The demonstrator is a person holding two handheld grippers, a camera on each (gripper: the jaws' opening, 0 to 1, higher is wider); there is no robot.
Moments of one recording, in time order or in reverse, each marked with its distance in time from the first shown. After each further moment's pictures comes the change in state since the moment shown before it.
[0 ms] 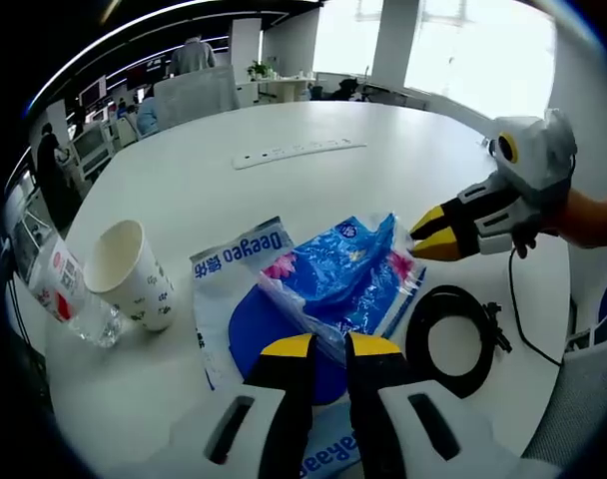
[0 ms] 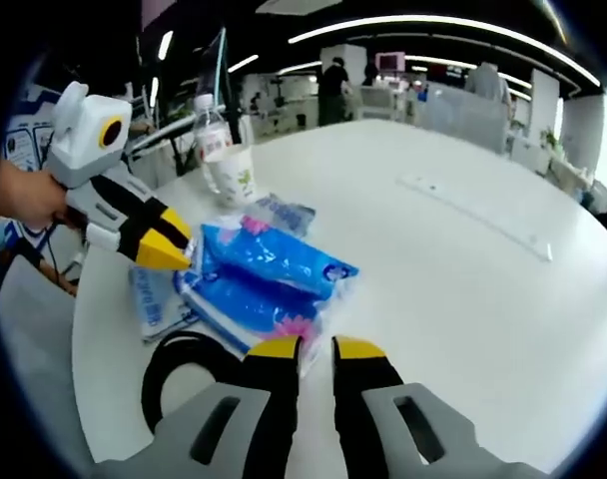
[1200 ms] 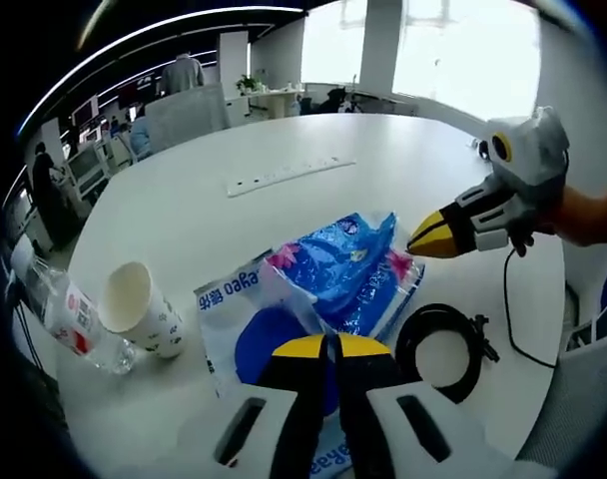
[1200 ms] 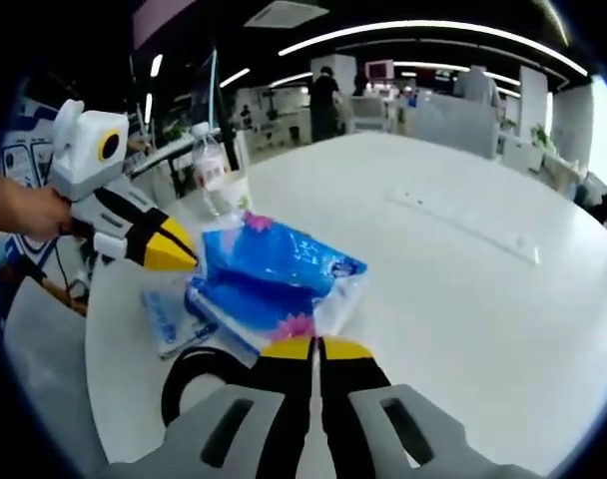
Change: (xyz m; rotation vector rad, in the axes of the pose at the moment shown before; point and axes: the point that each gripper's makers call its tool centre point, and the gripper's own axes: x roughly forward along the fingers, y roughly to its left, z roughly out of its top) left arm -0.015 -0.008 0.029 0.056 -0.052 -0.009; right arm -0.029 -0.002 0.021 0.019 -0.061 -0.011
